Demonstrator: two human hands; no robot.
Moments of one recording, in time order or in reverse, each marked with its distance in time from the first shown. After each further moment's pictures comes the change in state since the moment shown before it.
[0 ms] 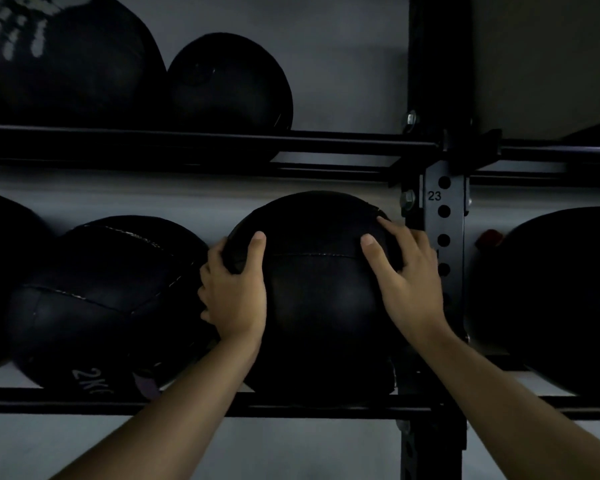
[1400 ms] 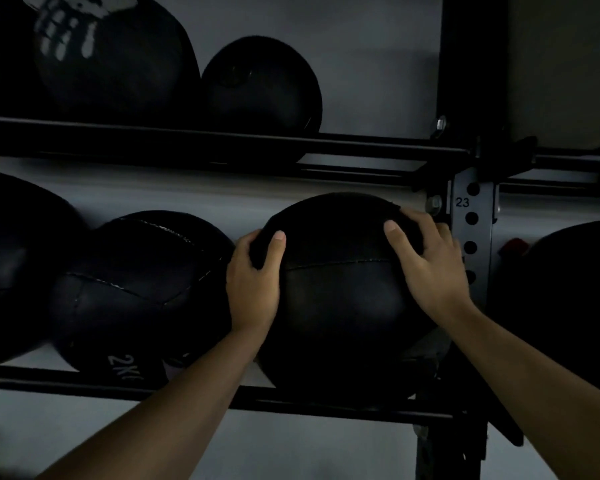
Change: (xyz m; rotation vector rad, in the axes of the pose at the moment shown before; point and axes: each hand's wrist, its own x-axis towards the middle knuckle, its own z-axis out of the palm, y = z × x) left_hand 0.026 -0.014 -0.013 -0.174 -0.141 0.188; right_hand 0.016 -0.020 -0.001 -0.138 -0.065 0.021
